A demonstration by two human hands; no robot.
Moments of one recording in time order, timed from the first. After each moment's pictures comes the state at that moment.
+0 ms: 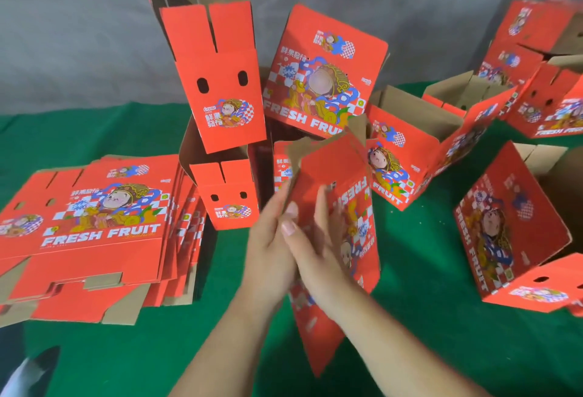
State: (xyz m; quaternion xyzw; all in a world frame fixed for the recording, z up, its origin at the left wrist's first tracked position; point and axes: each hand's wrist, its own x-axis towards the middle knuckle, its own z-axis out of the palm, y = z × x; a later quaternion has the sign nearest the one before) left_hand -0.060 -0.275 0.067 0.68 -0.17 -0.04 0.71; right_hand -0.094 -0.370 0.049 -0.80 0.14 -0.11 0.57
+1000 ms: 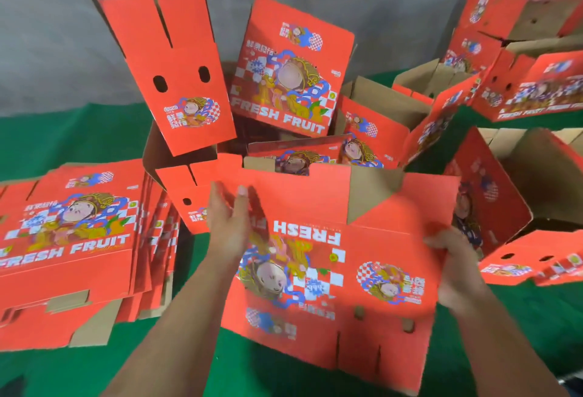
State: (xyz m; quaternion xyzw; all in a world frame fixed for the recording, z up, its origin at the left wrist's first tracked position) left_hand 0.024 -0.281 0.020 0.76 -0.03 -0.01 0.65; right_hand -0.160 -0.554 0.027 -0.49 0.29 -0.21 0.79
